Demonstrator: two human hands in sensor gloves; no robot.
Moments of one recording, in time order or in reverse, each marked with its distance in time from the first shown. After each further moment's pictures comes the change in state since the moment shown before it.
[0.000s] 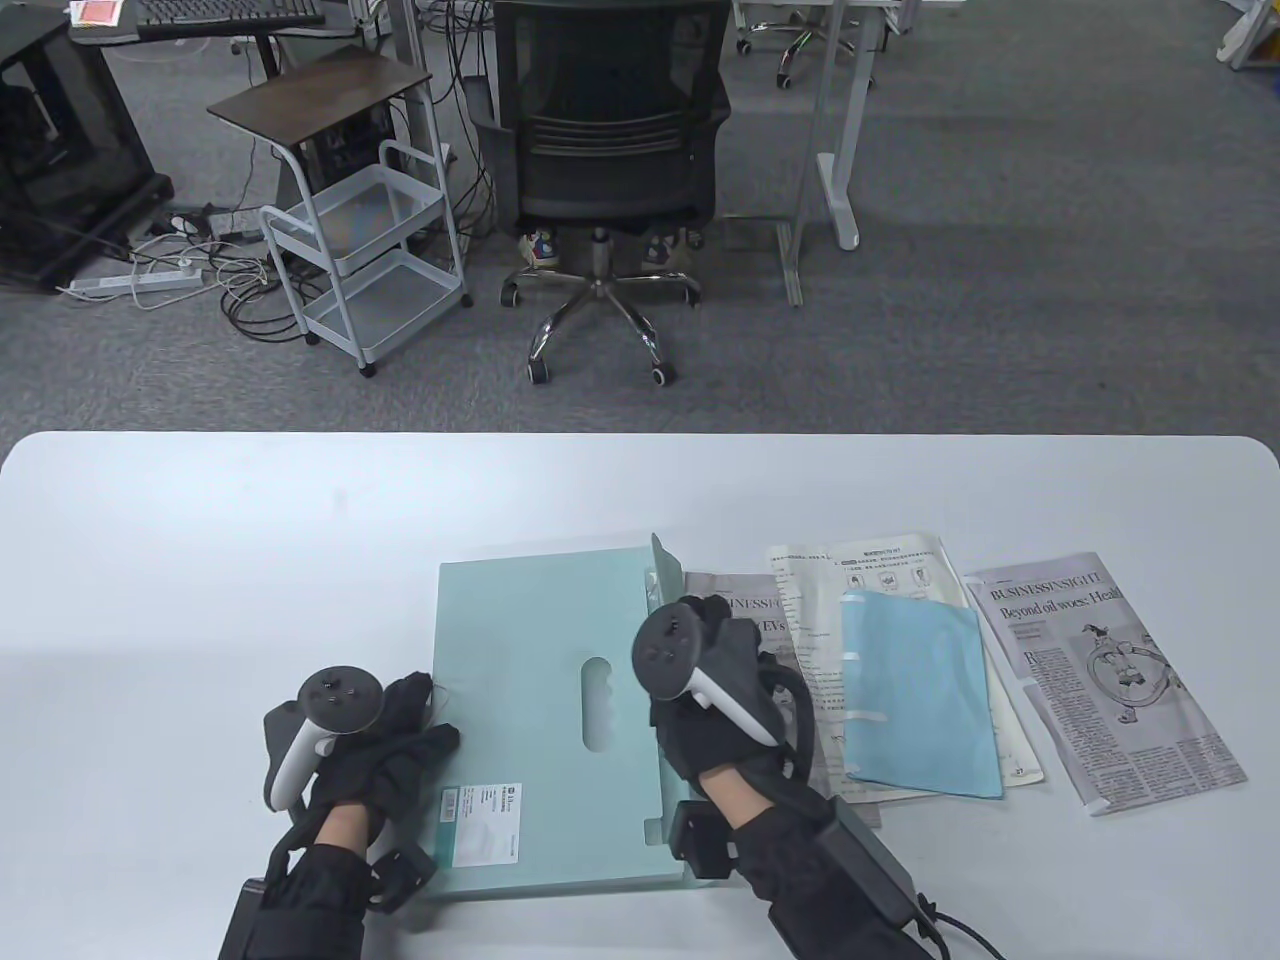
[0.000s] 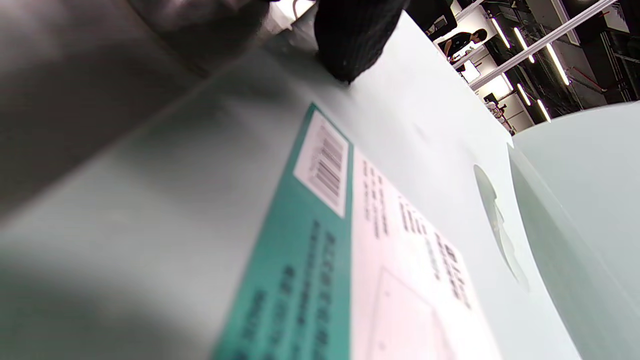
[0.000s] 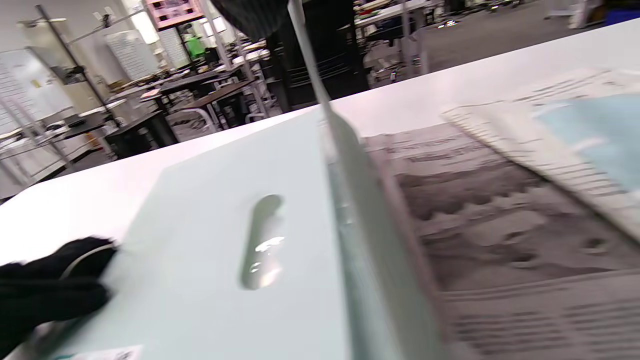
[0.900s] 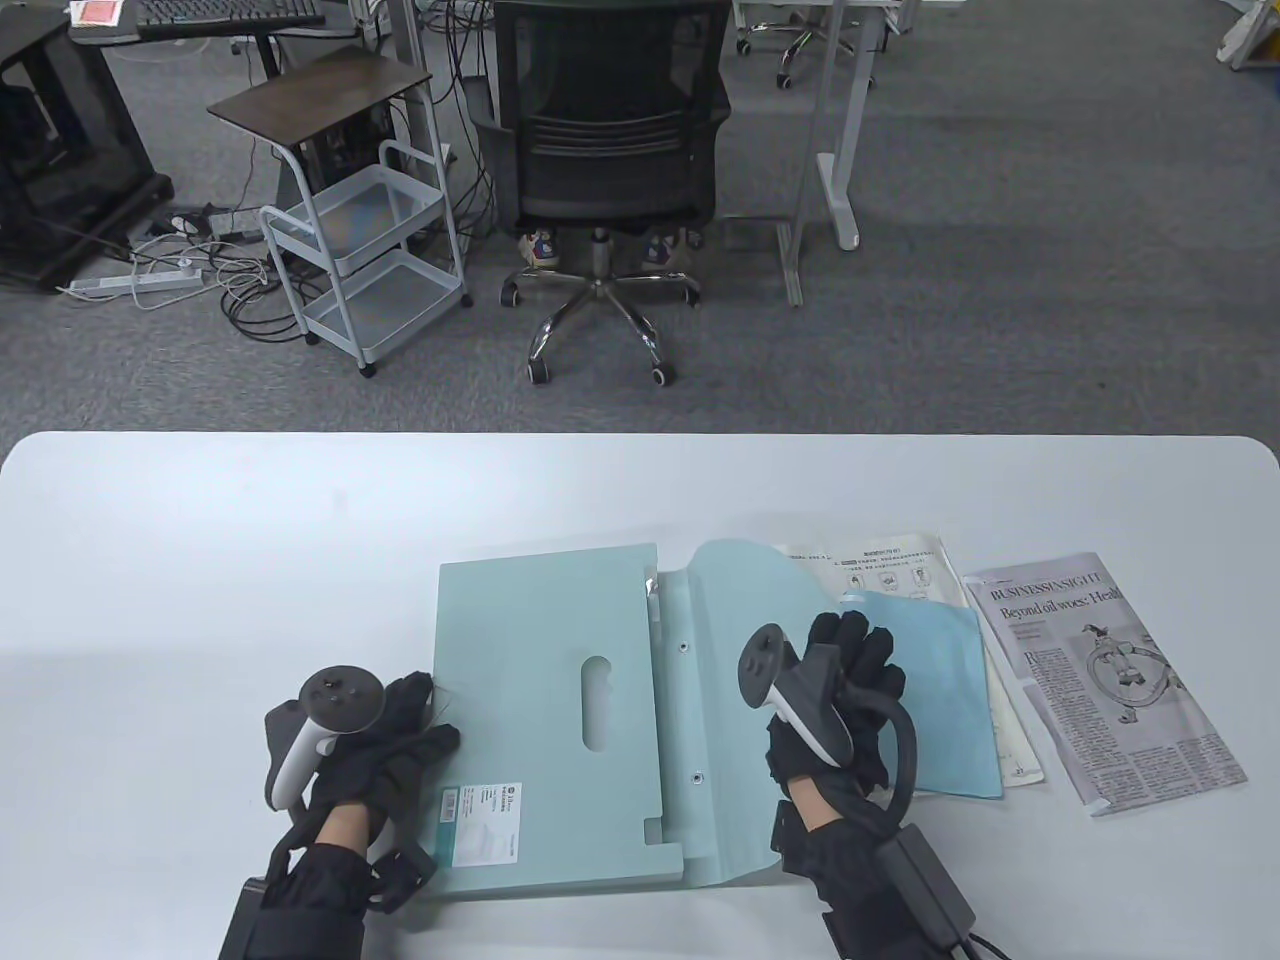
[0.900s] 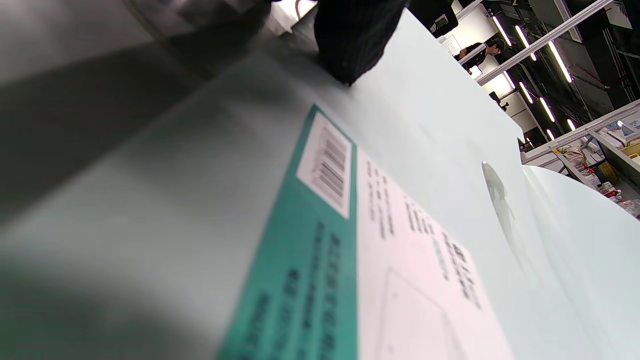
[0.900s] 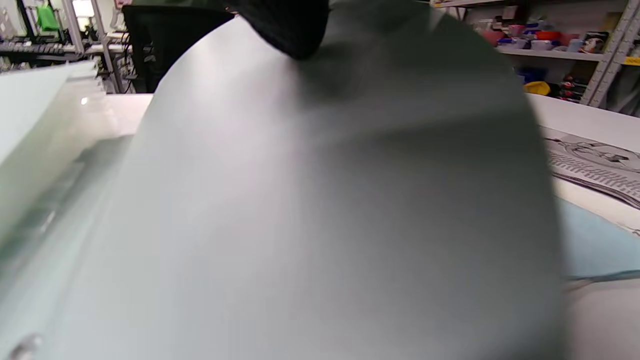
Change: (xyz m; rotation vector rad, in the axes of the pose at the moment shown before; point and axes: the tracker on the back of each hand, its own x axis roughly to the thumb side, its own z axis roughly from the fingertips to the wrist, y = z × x) left_hand 0.001 -0.001 -0.001 0.004 0.005 -0.013; right_hand -0.077 0.038 -0.029 -0.082 0.322 0.295
